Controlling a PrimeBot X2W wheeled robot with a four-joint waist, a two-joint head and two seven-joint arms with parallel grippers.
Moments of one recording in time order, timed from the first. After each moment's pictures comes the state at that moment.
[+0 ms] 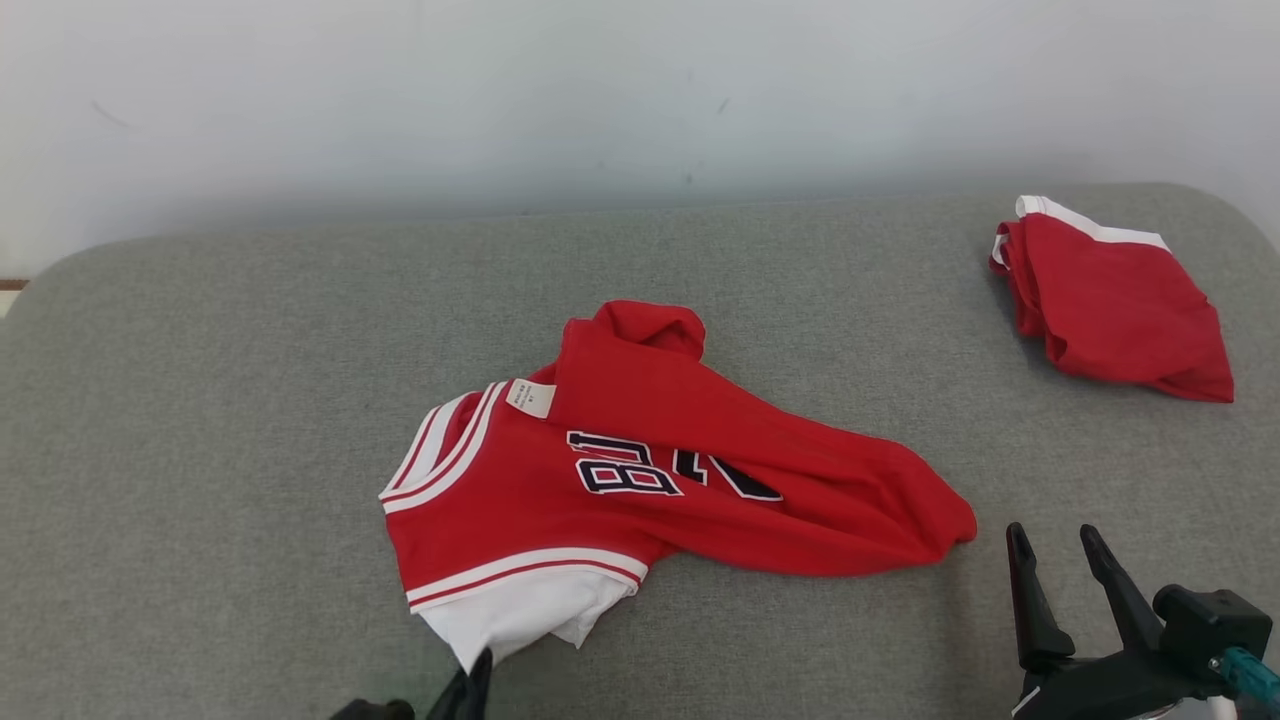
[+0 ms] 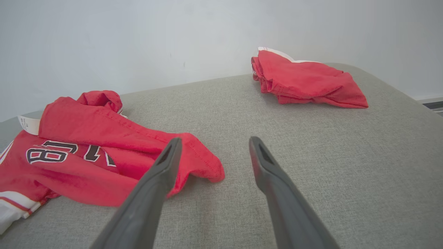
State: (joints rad) left arm -0.16 0.05 -0.29 0.43 -0.24 -0.03 -0.26; right arm -0.03 -0.17 0.10 0.08 0.25 0.13 -0.09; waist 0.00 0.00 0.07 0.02
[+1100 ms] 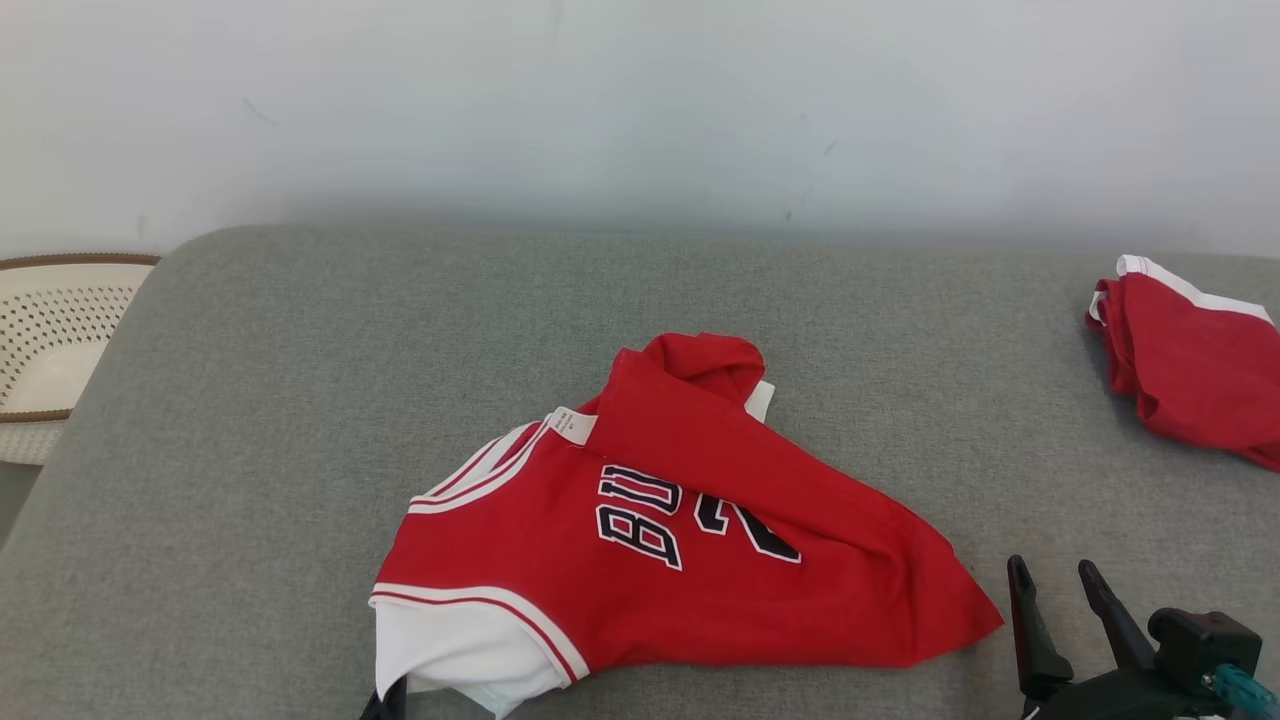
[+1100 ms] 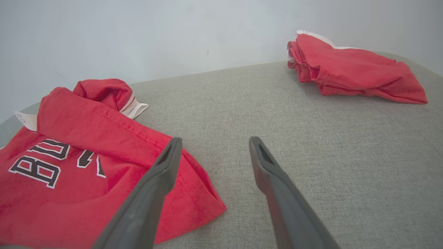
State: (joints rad) left arm 0.00 0.11 -0.17 0.17 -0.27 0.02 -0.22; right arm -0.03 -0.17 0.09 0.17 0.27 0.13 -0.10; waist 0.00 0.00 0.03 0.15
